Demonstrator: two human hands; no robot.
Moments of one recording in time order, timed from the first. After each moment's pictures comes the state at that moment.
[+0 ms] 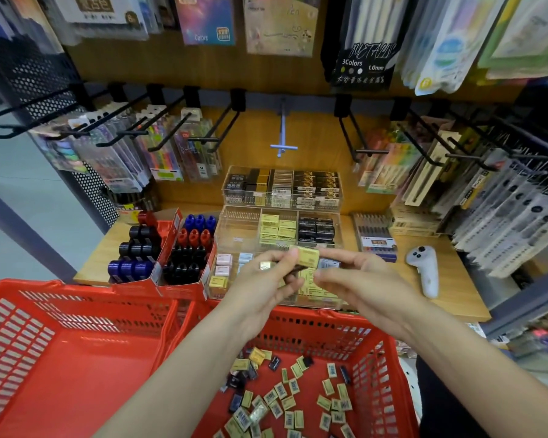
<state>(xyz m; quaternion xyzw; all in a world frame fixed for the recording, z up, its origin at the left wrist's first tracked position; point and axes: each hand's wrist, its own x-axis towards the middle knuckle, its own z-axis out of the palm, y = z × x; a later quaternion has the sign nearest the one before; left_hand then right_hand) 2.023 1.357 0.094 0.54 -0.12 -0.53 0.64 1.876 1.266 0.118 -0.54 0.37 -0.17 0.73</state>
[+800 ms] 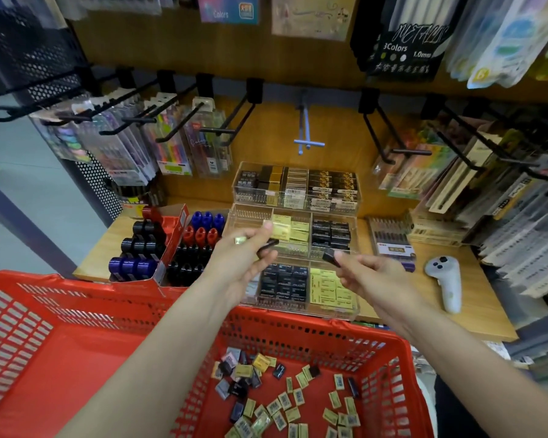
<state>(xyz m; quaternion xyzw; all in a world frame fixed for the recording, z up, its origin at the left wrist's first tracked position) 2.092 1.333 0.083 0.57 -0.06 -0.46 0.68 1.901 1.231 0.080 -0.53 0.47 -0.23 0.67</state>
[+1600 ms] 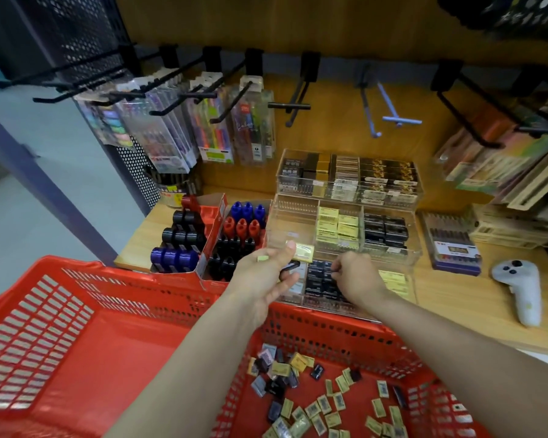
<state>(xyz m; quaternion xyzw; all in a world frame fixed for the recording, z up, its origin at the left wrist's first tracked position) 2.124 1.366 0.043 0.61 0.01 -0.45 0.65 2.014 1.214 -0.029 -0.86 0.45 -0.01 0.23</state>
